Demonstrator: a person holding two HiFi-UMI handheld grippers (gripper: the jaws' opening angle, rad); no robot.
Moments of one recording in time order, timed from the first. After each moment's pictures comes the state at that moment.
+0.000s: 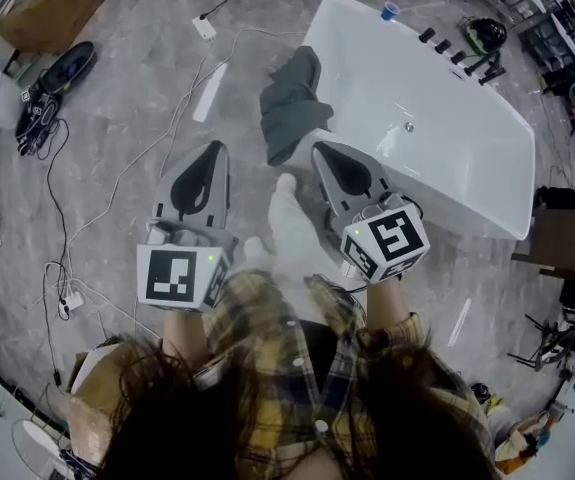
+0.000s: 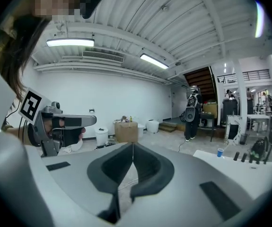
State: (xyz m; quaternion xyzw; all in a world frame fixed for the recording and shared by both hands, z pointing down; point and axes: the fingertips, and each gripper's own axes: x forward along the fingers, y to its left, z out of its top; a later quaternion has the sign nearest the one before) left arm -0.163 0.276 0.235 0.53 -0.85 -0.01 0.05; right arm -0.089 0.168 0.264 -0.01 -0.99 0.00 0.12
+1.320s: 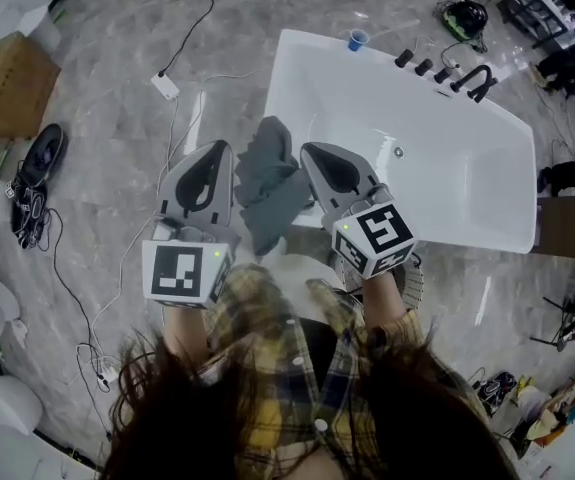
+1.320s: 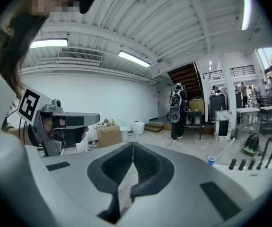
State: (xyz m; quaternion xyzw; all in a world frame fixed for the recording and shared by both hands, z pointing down) left arm -0.337 -0.009 0.225 0.61 -0.79 0.04 0.04; right arm -0.260 -0.087 0.266 0.07 -0.99 0.04 0.11
